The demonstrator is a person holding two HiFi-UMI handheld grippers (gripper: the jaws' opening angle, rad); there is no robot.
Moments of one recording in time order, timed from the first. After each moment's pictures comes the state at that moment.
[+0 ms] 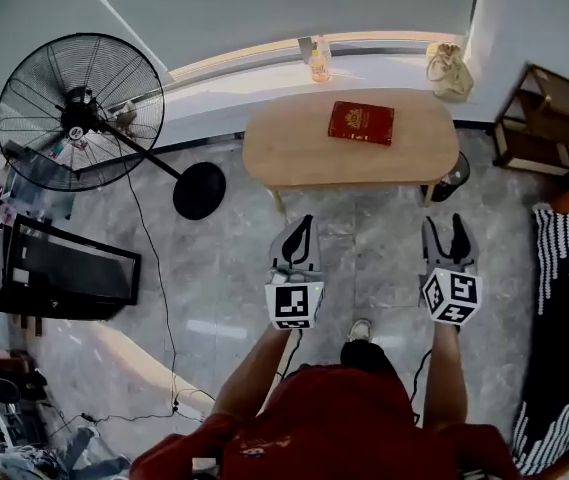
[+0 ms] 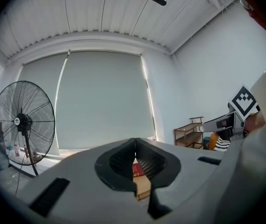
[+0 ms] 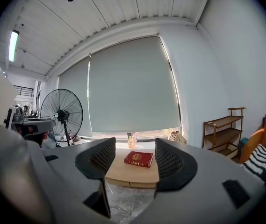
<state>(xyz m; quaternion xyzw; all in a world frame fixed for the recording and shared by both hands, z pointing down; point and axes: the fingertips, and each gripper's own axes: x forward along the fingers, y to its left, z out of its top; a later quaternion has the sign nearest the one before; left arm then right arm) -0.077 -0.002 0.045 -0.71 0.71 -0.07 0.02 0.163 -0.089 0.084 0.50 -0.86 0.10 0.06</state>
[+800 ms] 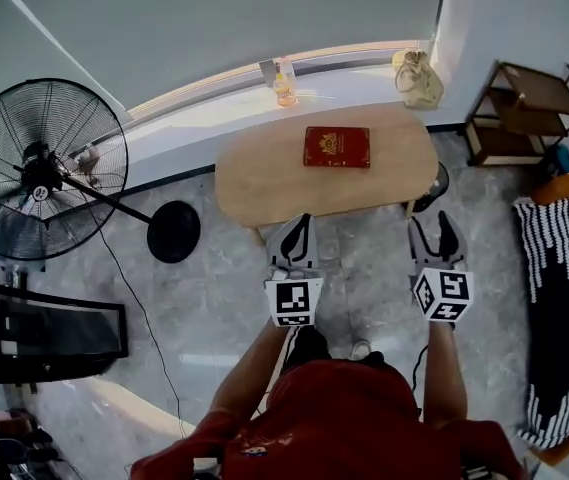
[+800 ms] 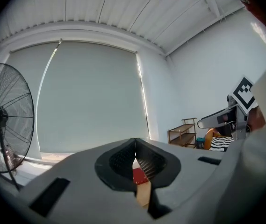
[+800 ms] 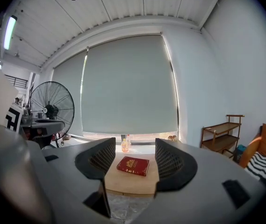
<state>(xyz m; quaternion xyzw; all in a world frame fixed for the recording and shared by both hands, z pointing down) -0.128 -0.127 0.059 -0.76 0.65 -0.06 0.02 0.099 -0.168 0.077 0.54 -0.83 0.08 0.07</state>
